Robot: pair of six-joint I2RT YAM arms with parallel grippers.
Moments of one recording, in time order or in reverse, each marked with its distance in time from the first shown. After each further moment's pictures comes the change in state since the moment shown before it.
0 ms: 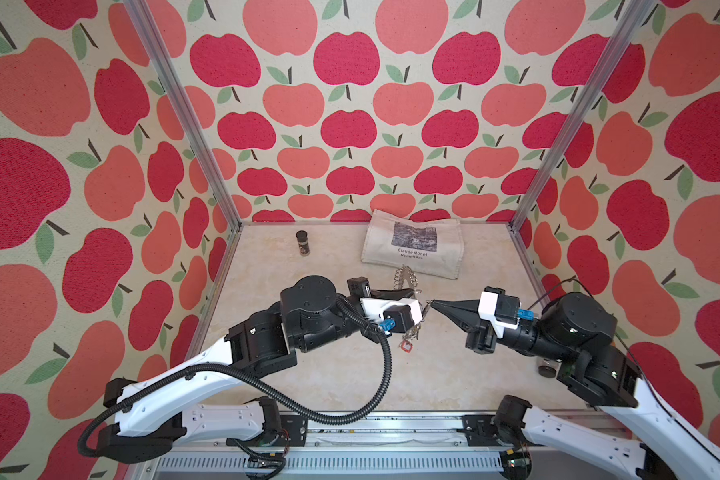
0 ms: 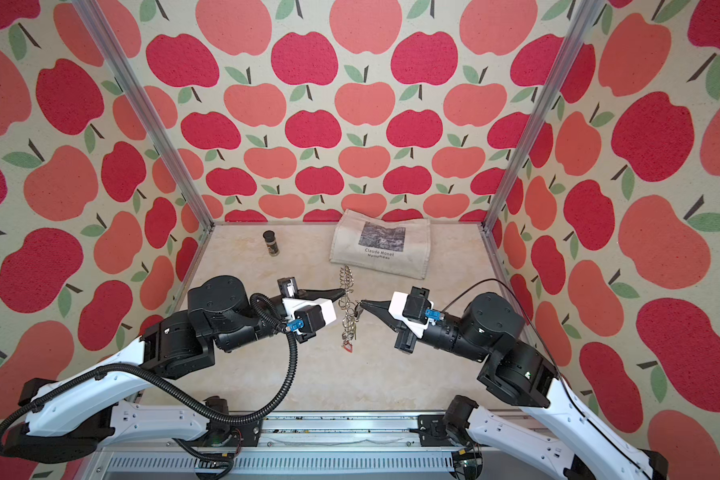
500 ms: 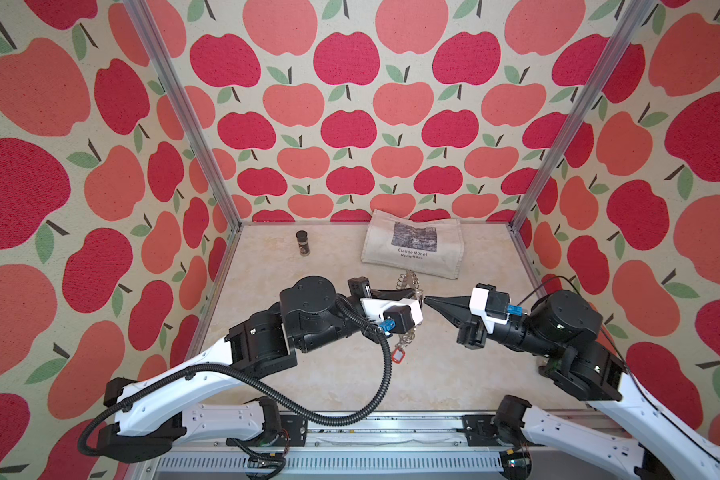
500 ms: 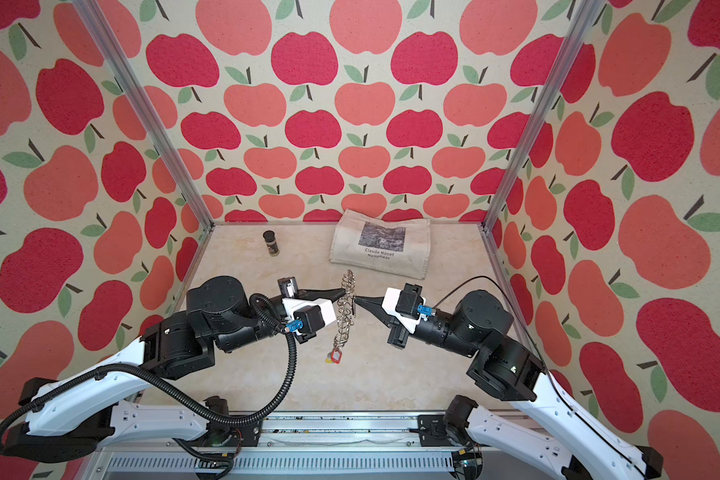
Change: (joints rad) left arm -0.008 0.000 0.000 0.006 0.002 -0.002; right arm -0.013 0.020 -0.043 0.101 -0.004 0.011
